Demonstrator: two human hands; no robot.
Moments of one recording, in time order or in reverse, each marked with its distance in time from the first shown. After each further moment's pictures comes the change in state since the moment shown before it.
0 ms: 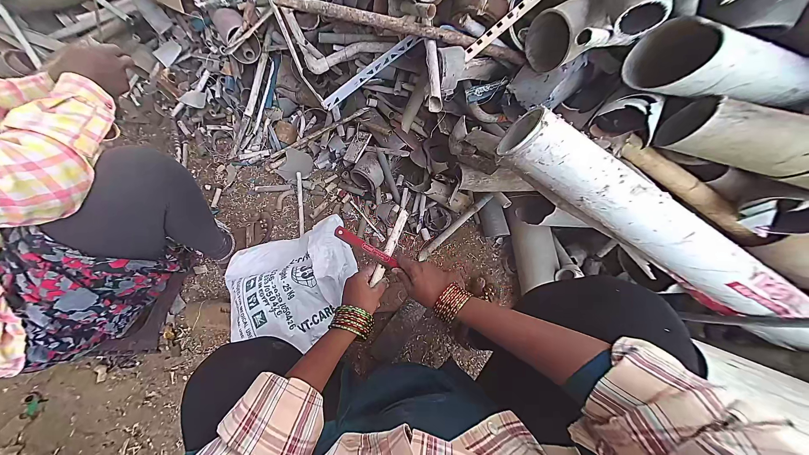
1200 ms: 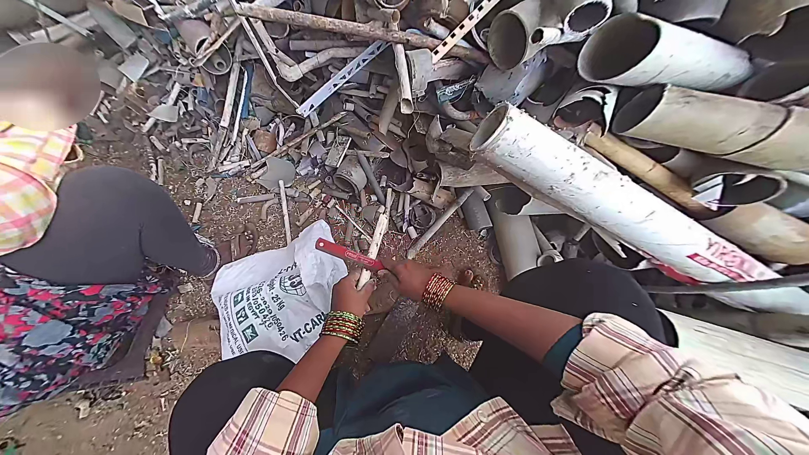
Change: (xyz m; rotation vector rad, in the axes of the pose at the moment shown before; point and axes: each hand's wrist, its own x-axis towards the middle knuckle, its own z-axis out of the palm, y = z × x) left_hand -0.002 0.002 0.003 0.022 0.014 -0.036; right_hand 0.009 0.013 0.000 0.045 -0.037 -0.069
